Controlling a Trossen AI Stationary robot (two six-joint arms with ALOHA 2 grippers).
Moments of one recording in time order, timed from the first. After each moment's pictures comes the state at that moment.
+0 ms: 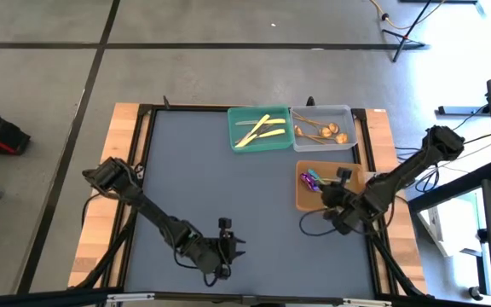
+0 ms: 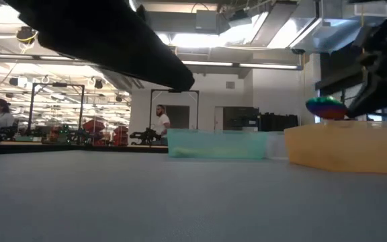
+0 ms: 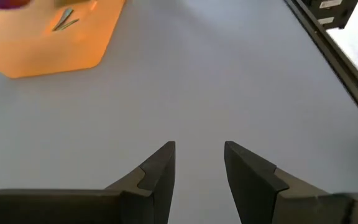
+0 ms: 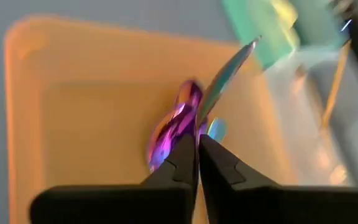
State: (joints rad) left arm -0.63 1.91 1.06 0.17 -0.61 -0.25; right arm 0.69 1.14 0.57 -0.88 0.81 0.73
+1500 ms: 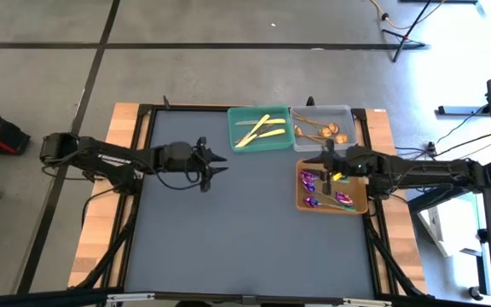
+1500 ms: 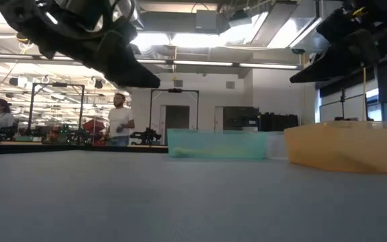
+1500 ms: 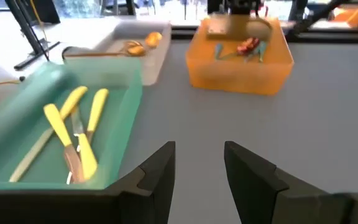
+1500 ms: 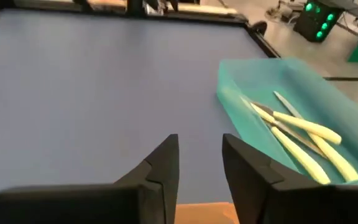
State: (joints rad) left arm 0.14 1.21 0.45 0.40 -0.07 0.01; right arm -0.11 0.62 0.33 -0.09 0.04 -0.13
